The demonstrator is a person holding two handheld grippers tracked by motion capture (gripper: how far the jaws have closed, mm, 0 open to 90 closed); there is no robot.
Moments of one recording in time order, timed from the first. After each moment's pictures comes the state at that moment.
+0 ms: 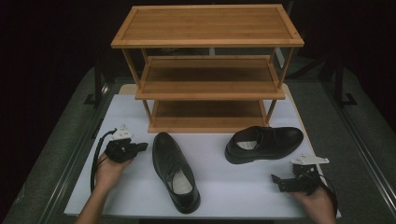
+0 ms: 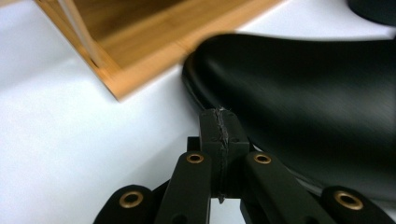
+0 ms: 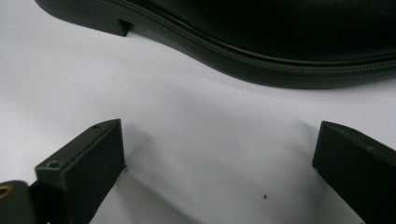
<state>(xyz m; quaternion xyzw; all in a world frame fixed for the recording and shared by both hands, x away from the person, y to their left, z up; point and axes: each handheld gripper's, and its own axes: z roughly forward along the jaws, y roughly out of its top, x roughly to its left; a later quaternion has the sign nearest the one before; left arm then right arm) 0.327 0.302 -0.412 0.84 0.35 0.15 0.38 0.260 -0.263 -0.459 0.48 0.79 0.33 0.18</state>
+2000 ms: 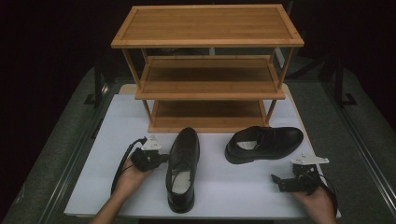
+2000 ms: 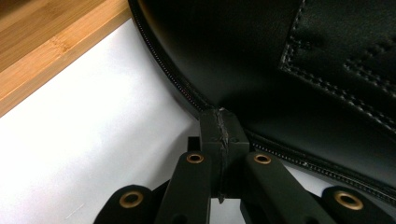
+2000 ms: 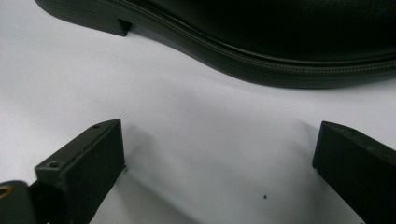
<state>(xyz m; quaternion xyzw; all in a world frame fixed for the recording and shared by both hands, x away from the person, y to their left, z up) 0.329 0.234 -0.434 0.89 0.28 0.11 0.34 0.260 -0.263 -0.460 0.48 0.79 0.33 0.18</state>
